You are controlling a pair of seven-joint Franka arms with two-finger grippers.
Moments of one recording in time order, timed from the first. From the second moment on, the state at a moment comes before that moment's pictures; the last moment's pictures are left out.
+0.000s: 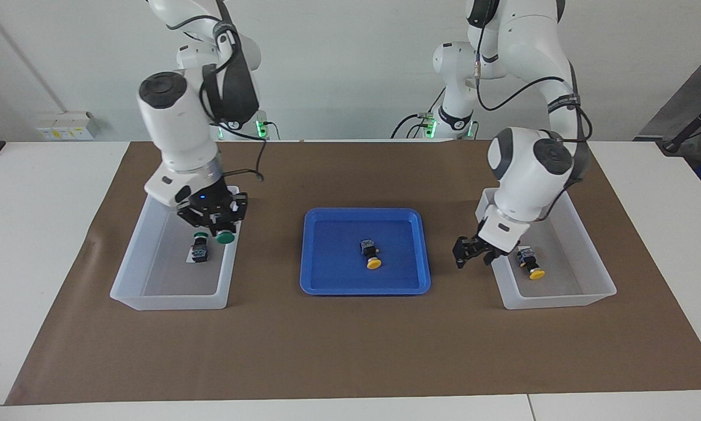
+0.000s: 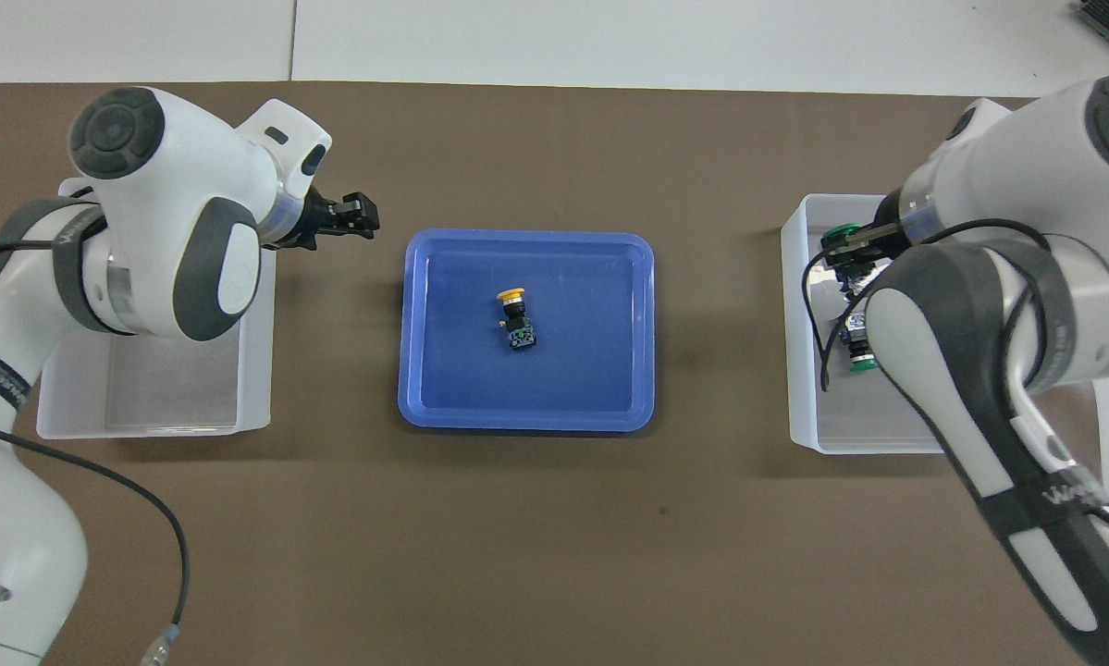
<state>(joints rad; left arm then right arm) -0.24 0.37 -0.08 -1.67 -0.09 2.20 -0.38 0.13 0.18 -0.06 -1.72 0.00 1.96 -0.18</state>
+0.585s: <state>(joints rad) -0.48 0.40 -0.08 -1.87 -0.09 2.59 -0.68 -0.06 0.19 -0.06 -2.07 0.00 2.35 -0.53</state>
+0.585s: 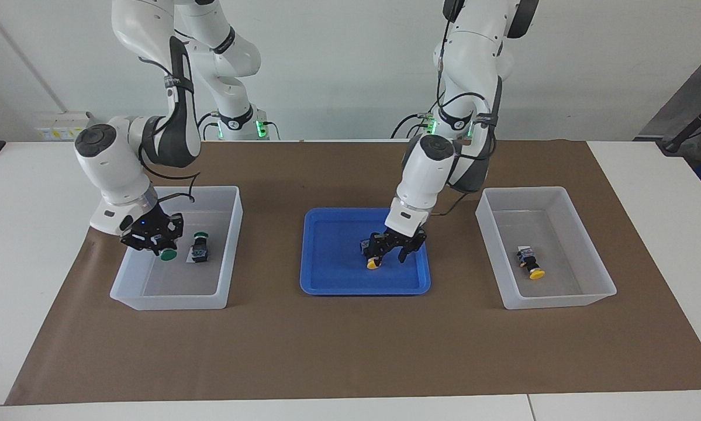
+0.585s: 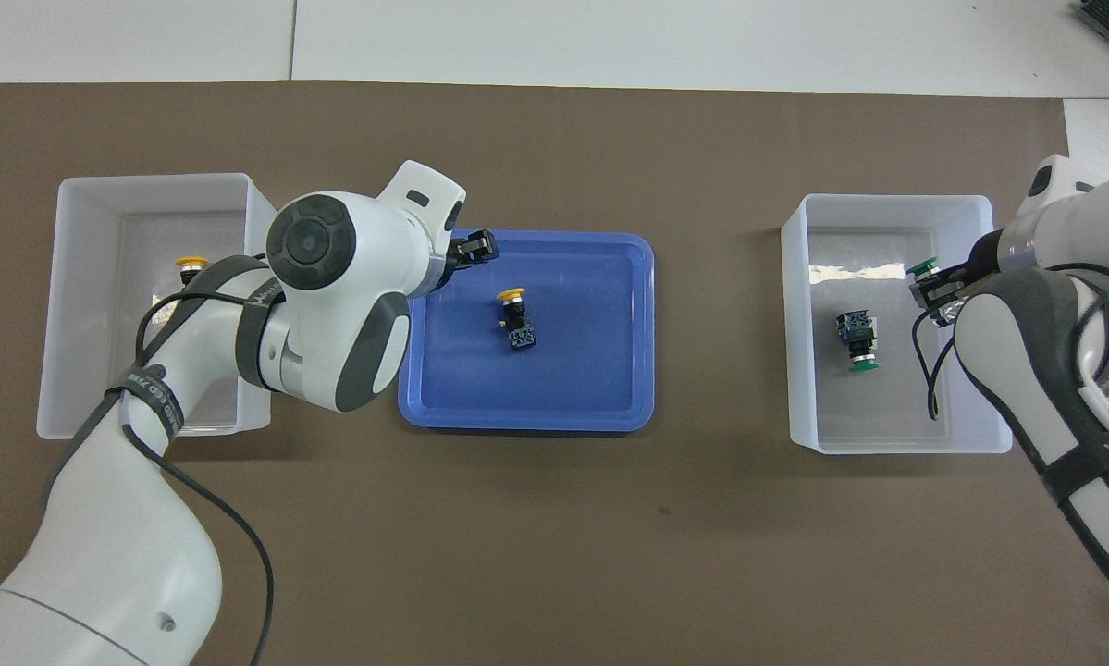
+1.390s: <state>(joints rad) -0.52 0.42 -0.07 -1.93 -0.09 2.69 -0.69 -0.05 0.20 -0.05 -2.07 0.00 2.45 -0.45</state>
